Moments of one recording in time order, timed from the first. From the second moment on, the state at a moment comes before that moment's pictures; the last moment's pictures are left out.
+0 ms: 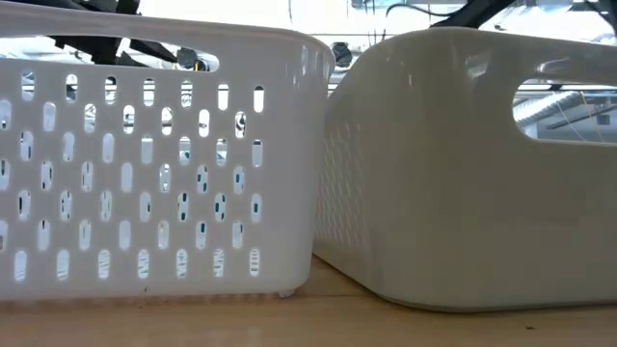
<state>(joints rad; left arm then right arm) 0.09 0.45 0.45 -0.16 -0.59 -0.60 -0.72 1.71 1.30 -0.32 -0.60 0.00</state>
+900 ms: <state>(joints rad) 0.09 0.51 0.45 -0.09 -0.68 -0.65 -0.74 2.02 1.44 -0.63 -0.57 -0.24</state>
